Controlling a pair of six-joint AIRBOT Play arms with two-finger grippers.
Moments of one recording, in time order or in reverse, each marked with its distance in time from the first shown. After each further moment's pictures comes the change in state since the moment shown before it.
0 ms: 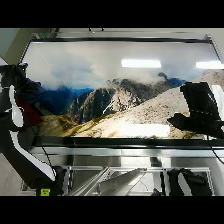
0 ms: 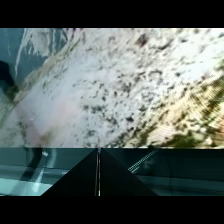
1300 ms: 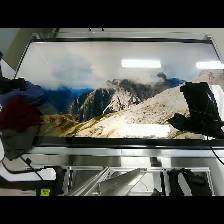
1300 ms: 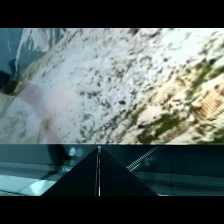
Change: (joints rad) left arm 0.080 0.474 -0.365 -0.229 -0.086 0.053; right arm 0.000 0.005 0.000 0.001 0.016 0.005
